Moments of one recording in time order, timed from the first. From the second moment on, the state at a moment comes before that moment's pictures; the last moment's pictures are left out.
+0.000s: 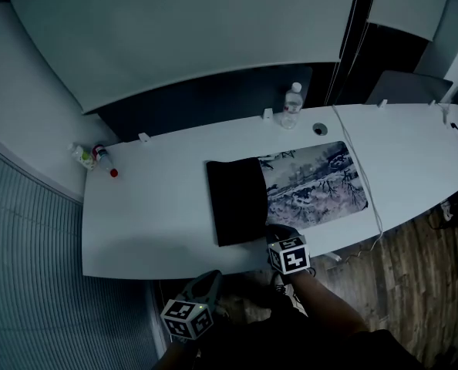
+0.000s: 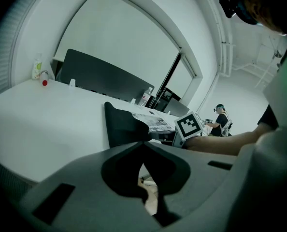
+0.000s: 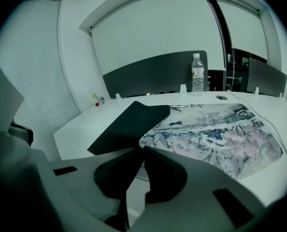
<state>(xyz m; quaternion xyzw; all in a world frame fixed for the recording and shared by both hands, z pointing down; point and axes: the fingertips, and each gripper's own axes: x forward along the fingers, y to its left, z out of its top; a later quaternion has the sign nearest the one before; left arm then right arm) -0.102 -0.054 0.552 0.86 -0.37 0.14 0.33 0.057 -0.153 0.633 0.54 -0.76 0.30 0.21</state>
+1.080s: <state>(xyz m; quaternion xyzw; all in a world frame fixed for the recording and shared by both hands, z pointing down) 0.006 -0.067 0.545 0.87 -0.35 0.16 0.31 0.169 -0.146 0.634 0.55 -0.75 0.31 0.20</state>
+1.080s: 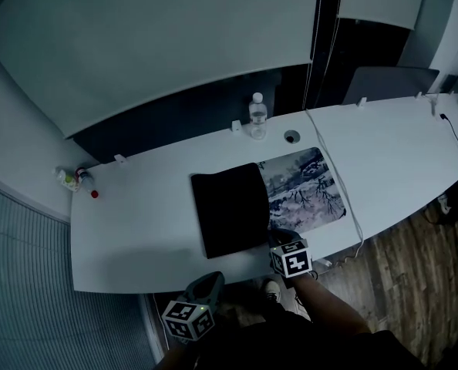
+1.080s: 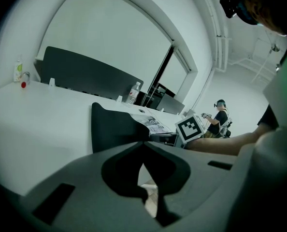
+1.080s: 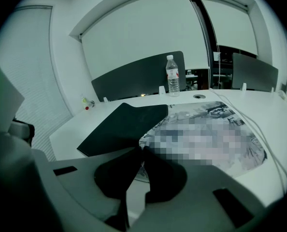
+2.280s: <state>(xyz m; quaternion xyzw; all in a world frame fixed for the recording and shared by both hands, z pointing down) 0.141 -0.088 0.541 0.88 -0.31 0.19 0.30 0.301 -0.138 0.649 0.59 -0.71 0.35 0.17</state>
